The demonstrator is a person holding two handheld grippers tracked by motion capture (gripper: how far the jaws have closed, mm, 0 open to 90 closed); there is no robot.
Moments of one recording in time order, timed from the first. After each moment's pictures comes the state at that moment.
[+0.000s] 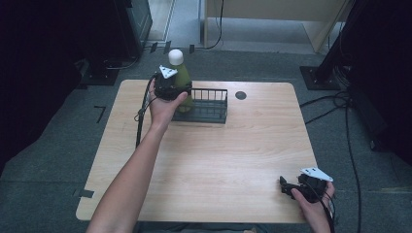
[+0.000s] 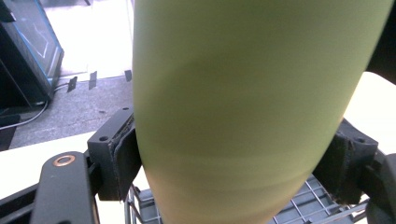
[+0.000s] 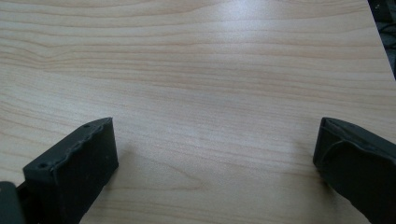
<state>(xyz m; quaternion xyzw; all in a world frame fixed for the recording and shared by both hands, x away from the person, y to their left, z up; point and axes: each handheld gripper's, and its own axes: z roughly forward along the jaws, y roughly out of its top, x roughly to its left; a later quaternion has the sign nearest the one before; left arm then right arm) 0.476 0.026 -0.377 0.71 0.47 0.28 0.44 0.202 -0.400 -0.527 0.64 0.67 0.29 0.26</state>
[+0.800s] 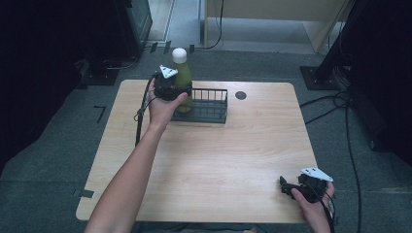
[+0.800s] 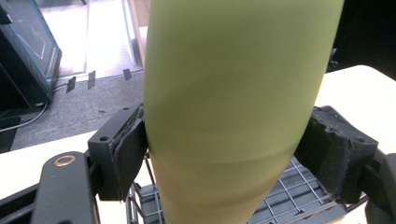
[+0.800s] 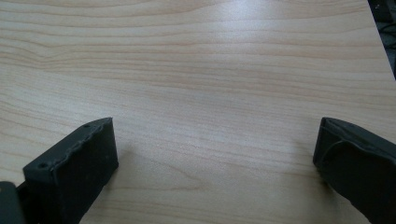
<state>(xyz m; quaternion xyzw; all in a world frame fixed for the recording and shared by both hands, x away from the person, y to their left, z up) 0.471 0.026 -0.372 0.72 0.47 0.28 0.44 0.202 -0.400 -0.527 0.64 0.67 0.29 0.26</state>
